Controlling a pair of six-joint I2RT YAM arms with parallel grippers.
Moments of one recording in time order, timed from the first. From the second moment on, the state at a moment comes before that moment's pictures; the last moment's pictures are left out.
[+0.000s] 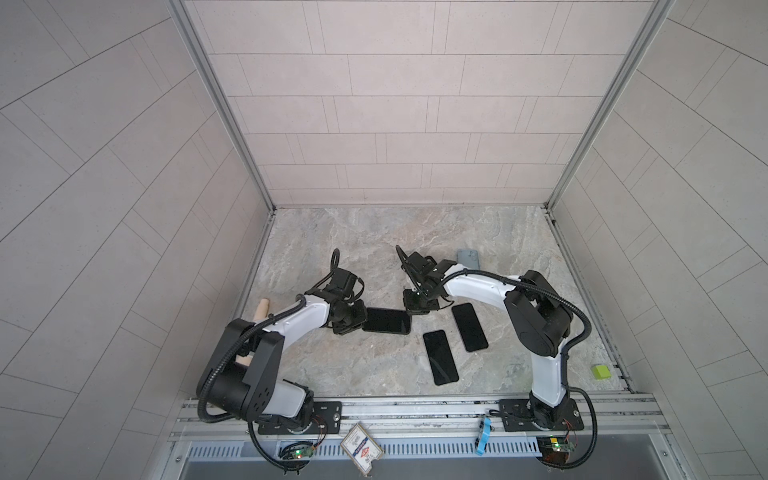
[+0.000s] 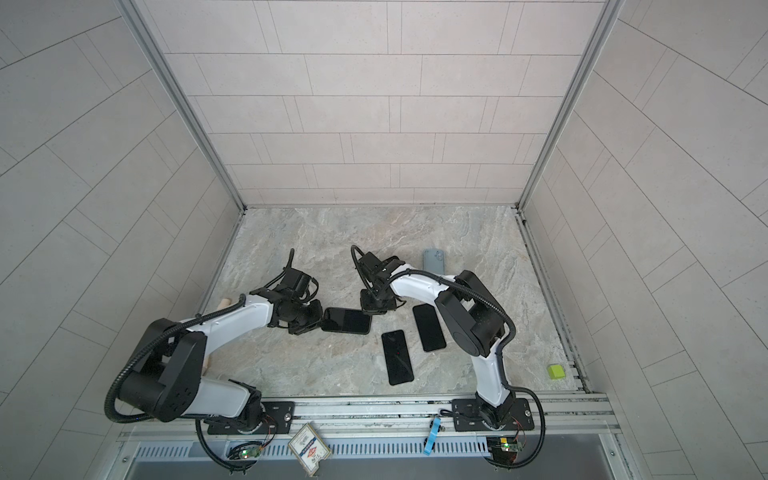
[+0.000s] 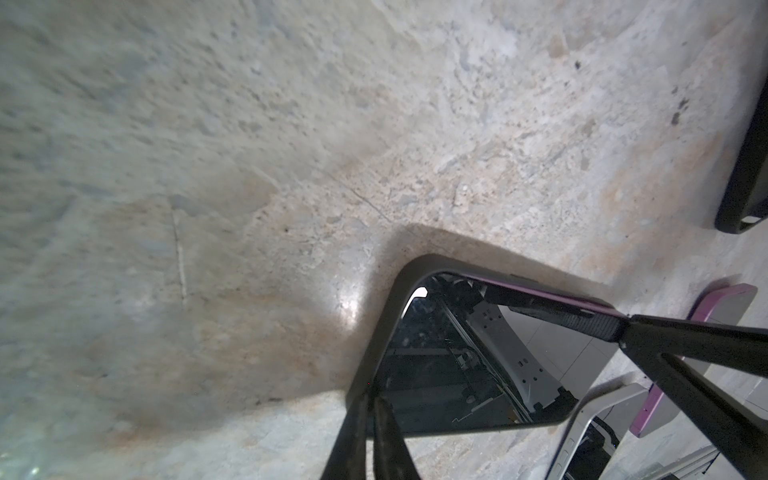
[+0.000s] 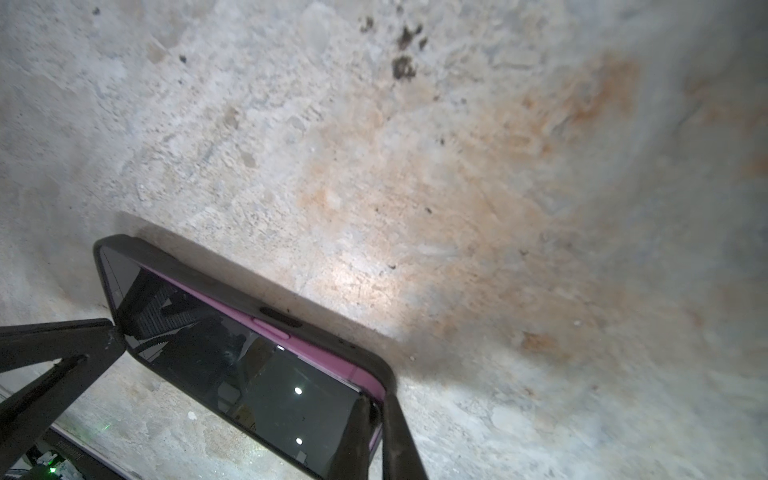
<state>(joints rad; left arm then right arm) -0.36 1.43 0.68 -0.50 0.27 -0.68 0.73 1.98 1.36 -0.68 -0.22 0.65</state>
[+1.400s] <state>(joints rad) -0.36 1.43 0.68 -0.50 0.27 -0.68 0.87 2.07 1.53 -0.86 0.09 0.62</state>
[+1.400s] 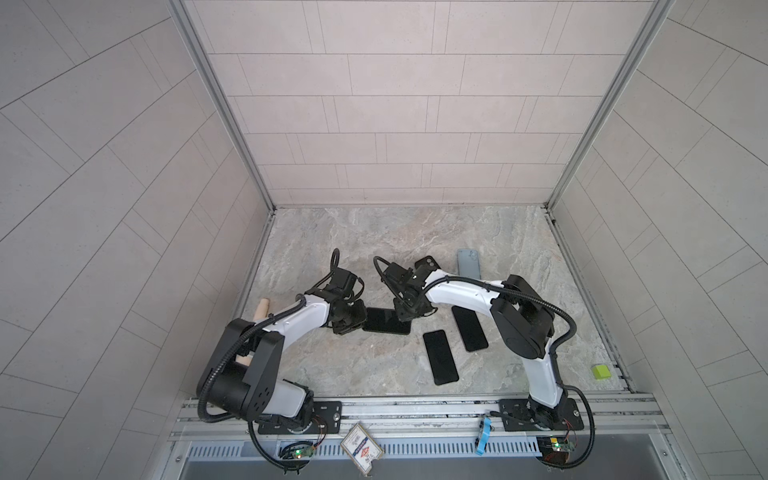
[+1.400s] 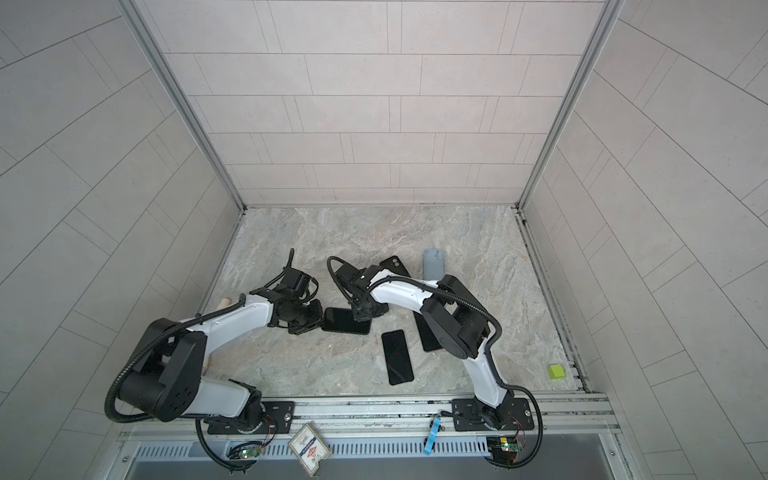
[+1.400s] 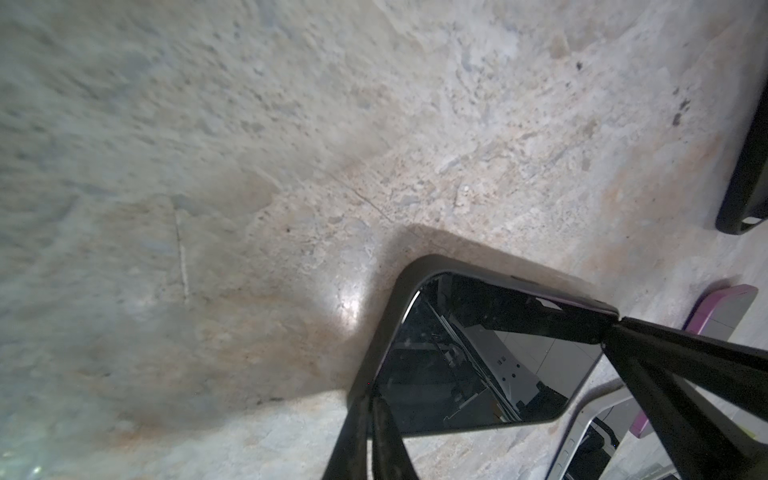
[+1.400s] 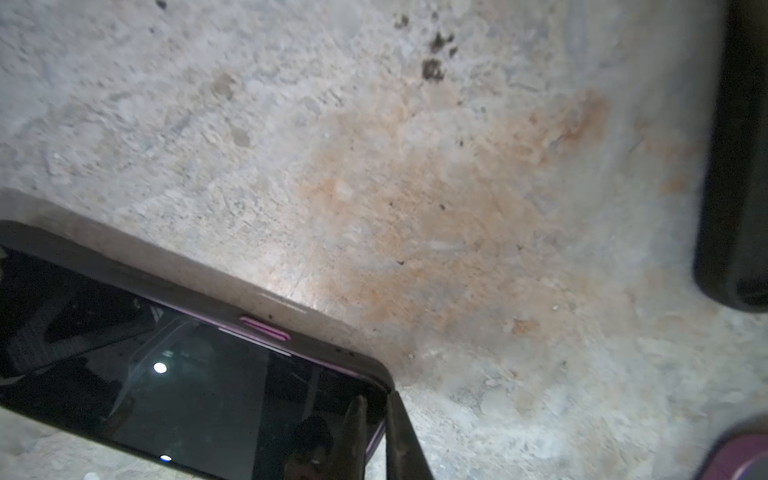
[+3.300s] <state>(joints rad) -0.40 1.20 0.62 -0.54 0.26 -0.75 0.82 2.06 1.52 -0.83 -0.02 0.58</state>
